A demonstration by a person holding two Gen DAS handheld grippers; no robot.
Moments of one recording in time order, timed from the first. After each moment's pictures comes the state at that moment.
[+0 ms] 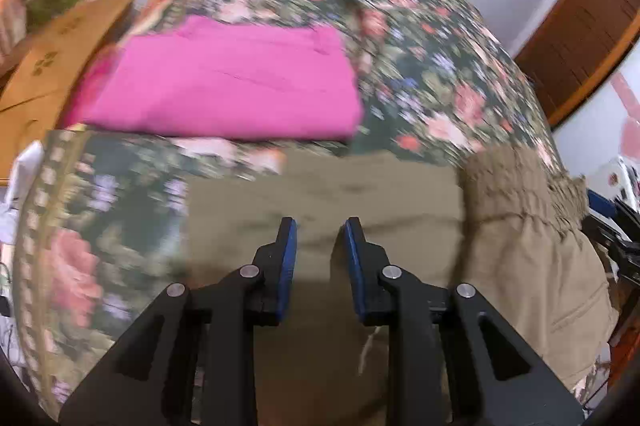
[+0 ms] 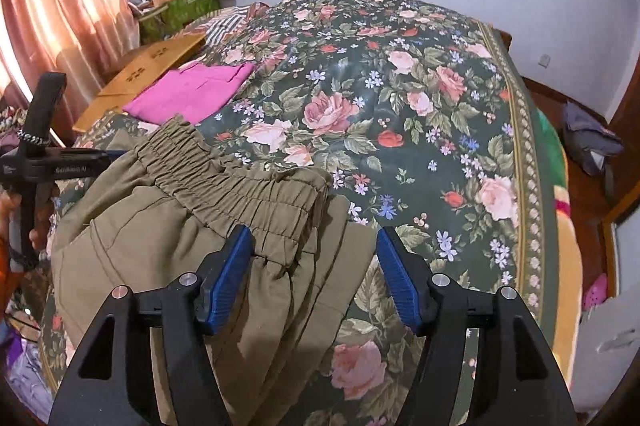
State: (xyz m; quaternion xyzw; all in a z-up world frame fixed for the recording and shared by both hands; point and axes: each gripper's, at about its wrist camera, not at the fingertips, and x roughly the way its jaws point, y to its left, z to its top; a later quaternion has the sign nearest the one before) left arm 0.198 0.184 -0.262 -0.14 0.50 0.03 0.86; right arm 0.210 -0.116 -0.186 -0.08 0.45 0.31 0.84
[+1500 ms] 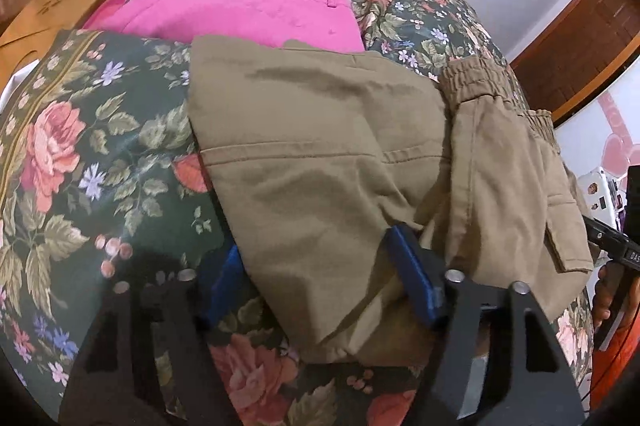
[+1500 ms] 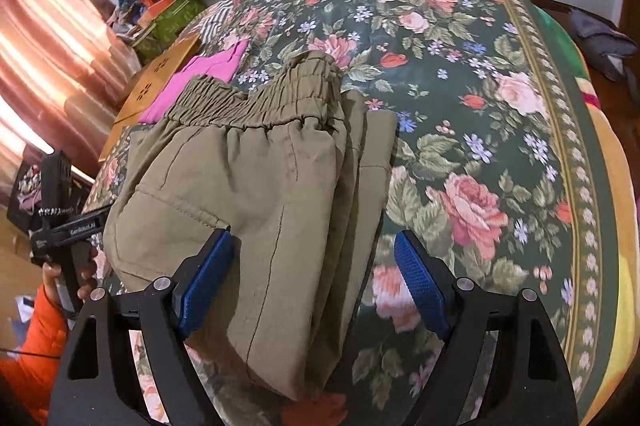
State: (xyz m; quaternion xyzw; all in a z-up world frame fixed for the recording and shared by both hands) left arm 0.152 0.175 -0.292 -0.20 0.50 0.01 0.84; right arm 0.194 -0.132 -0.211 0.04 0.53 0.31 0.79
